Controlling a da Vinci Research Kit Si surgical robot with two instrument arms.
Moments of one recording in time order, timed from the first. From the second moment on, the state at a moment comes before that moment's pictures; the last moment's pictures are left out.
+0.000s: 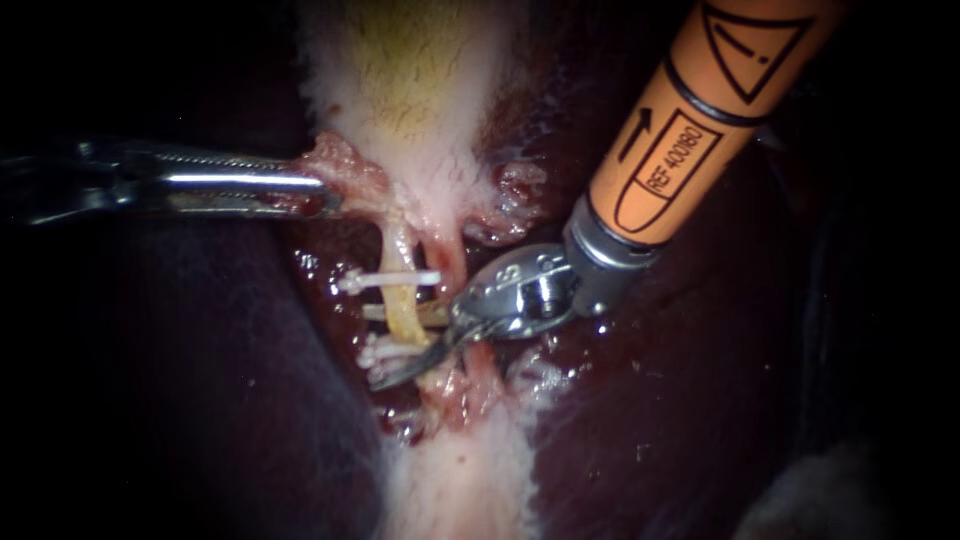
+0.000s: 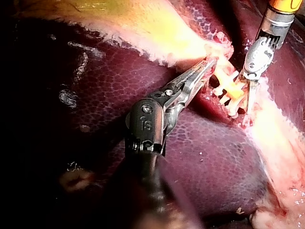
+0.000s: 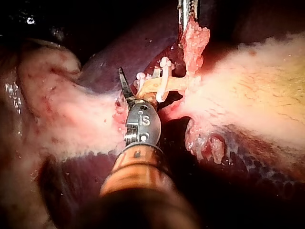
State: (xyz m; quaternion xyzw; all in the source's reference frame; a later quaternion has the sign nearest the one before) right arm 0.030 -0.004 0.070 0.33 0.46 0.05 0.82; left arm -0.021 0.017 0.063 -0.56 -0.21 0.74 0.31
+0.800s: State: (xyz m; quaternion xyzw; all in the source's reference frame) right arm 0.032 -0.004 0.067 0.37 0.50 0.11 0.77; left arm -0.021 0.018 0.063 -0.56 -0.21 0.74 0.31
